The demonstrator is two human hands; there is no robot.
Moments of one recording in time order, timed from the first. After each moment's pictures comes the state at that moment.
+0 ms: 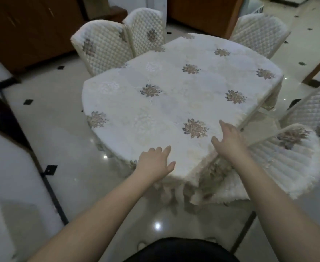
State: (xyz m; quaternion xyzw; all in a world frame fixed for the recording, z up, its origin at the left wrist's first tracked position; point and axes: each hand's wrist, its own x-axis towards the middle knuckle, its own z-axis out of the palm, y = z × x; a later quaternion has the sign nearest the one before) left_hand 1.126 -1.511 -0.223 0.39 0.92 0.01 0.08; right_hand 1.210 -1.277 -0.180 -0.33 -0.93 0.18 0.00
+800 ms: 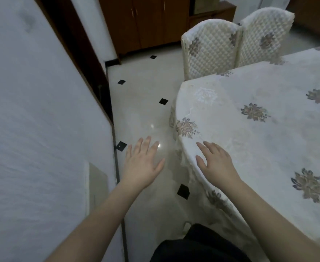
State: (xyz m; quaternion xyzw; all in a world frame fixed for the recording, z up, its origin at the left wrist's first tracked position) left_hand 1.010 -1.779 -0.197 0.08 1.00 0.05 0.01; right_hand 1.006 -1.536 -0.209 0.05 -0.99 0.14 -0.07
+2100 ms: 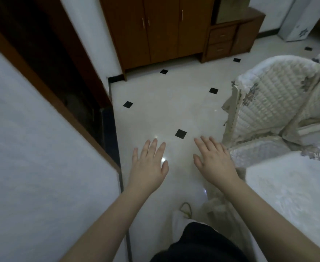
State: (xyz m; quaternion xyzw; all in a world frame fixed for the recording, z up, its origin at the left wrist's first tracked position) left_hand 0.447 -1.964 -0.219 0.09 0.99 0.07 0.02; right_hand 0.431 -1.752 -0.226 0.06 -0.99 0.10 -0.02
